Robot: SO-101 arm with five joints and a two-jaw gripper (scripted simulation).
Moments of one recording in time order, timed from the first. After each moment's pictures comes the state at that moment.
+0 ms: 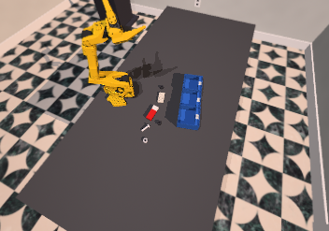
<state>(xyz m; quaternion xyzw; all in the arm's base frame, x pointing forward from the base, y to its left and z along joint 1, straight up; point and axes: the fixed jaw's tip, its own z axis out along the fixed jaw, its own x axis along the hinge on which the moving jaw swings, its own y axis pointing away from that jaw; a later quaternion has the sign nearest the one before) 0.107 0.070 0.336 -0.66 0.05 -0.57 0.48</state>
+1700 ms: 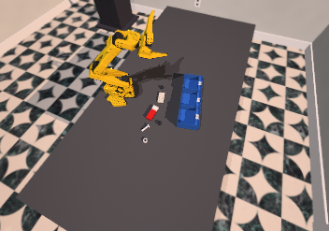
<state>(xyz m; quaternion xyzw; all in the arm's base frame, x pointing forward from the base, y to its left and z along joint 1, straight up) 0.161 0.104 0.226 -0.82 0.22 -0.35 0.39</state>
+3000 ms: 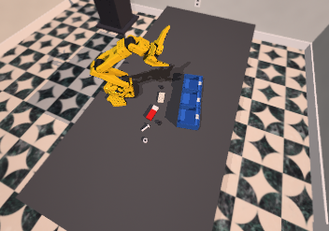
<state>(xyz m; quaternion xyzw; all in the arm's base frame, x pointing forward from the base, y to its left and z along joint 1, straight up) 0.167 0.109 0.173 -0.86 0.30 -0.25 0.33</state>
